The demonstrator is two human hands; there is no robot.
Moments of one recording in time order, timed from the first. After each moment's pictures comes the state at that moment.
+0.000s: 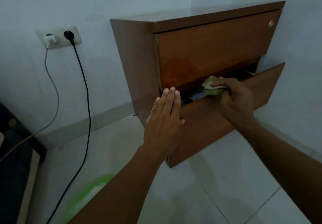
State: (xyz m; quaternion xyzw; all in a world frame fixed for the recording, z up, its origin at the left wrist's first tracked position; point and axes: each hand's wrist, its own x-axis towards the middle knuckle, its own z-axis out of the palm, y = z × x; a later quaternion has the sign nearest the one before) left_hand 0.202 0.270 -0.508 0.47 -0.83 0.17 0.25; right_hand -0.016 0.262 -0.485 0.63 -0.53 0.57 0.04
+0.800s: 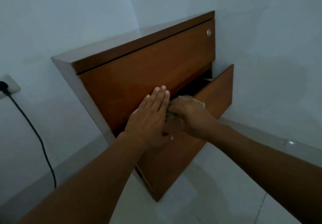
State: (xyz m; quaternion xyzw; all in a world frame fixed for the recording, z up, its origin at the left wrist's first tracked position) left_hand 0.116 0.196 -0.444 0.32 -0.93 0.20 0.03; right_hand -0.055 0.237 -0.484 0.76 -0.50 0.40 0.11
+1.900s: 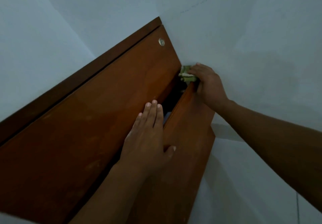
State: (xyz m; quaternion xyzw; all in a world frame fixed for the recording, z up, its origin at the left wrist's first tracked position) left_hand 0.013 0.148 -0.450 0.29 -0.94 0.20 0.02; right_hand -0.257 0.119 -0.529 0.48 -0.62 0.60 0.19
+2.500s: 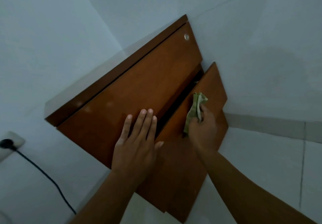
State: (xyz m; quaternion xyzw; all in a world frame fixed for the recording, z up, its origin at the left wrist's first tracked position) left_hand 0.134 0.181 -0.441 0.28 -0.88 0.39 0.02; right_hand -0.042 0.192 -0.546 0.20 -0.61 0.76 -0.12
